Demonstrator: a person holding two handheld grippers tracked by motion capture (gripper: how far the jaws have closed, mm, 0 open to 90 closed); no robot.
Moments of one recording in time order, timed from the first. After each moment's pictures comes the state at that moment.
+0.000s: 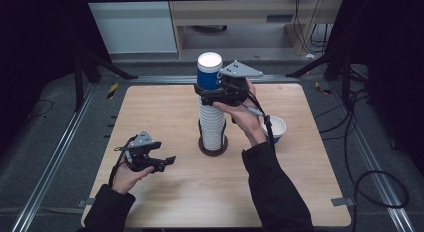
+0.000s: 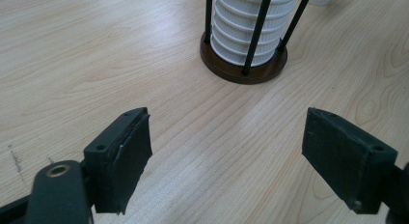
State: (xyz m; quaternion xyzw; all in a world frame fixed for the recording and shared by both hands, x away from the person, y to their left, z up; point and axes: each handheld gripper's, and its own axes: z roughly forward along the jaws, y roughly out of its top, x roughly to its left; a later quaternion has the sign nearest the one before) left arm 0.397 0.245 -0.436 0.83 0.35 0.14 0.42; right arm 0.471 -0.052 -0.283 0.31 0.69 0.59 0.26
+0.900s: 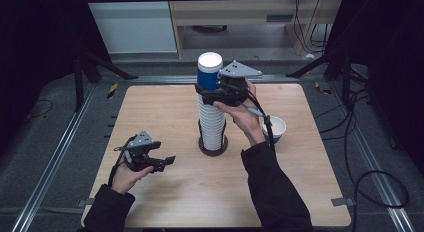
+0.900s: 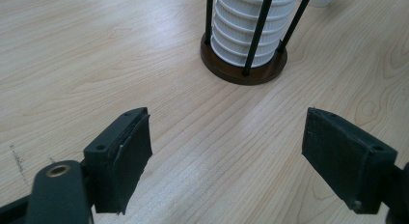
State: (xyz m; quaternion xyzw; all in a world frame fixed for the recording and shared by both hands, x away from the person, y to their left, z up) left arm 0.397 0.245 -0.436 0.82 0.35 0.14 0.42; right arm 0.471 -0.053 -0.283 0.30 0.71 0.58 0.26
